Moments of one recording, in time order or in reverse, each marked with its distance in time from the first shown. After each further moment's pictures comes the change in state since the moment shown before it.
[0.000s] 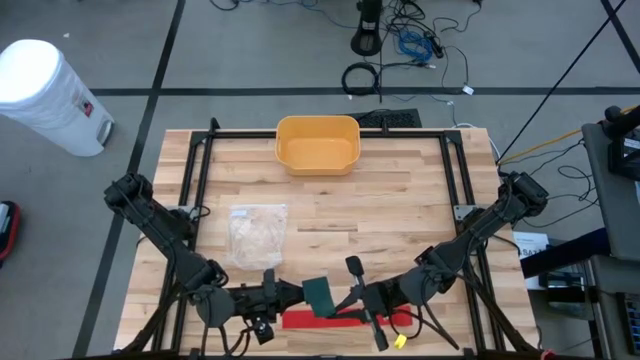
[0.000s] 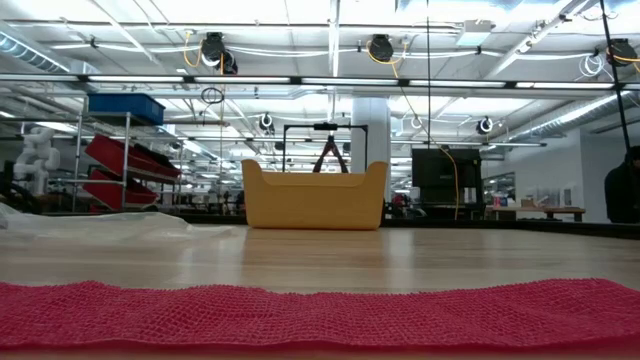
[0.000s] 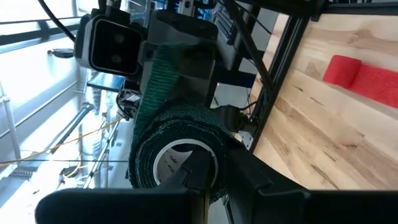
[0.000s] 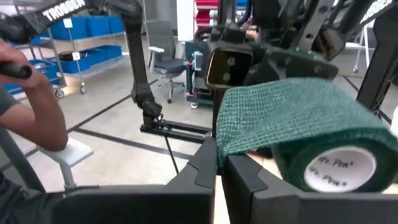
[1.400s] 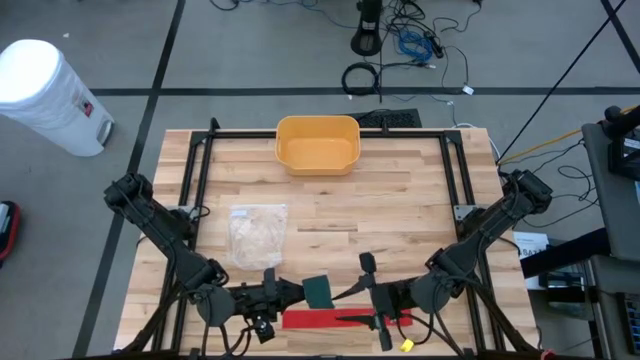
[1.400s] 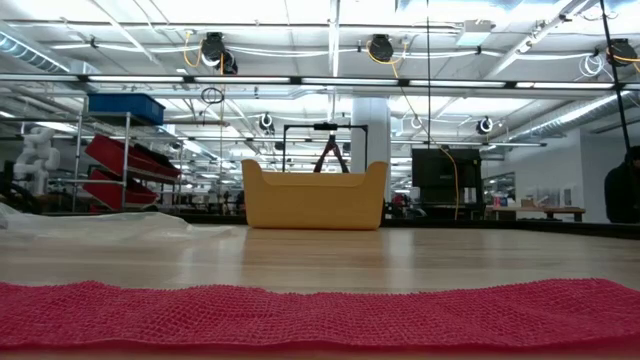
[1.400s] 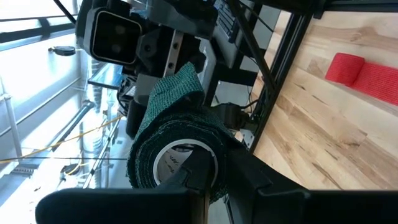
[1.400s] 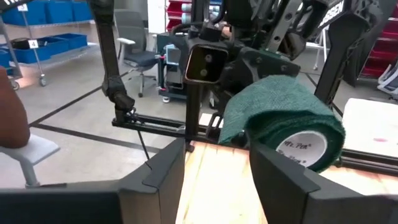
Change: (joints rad) left arm 0.000 0.000 0.000 0.002 -0.004 0.000; right arm 0.052 -0.040 0.000 -0.073 0.192 -0.024
